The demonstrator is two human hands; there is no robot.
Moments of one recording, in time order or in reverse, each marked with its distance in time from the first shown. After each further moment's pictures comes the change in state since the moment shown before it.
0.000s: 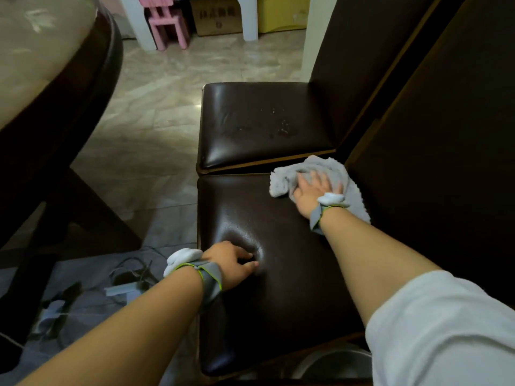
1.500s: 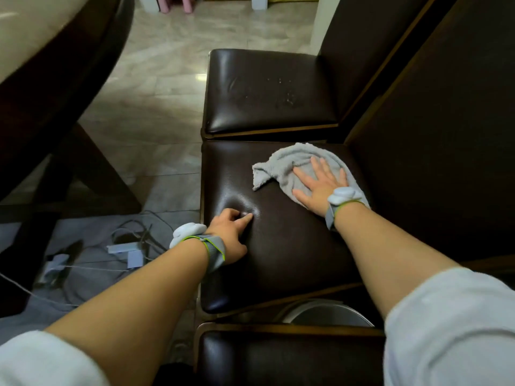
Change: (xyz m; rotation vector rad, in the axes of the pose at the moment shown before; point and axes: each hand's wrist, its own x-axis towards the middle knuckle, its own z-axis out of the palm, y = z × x) left_hand -0.022 -0.014 0.041 -0.039 0.052 0.057; right_hand -0.058 0.042 0.021 -0.156 0.041 -0.326
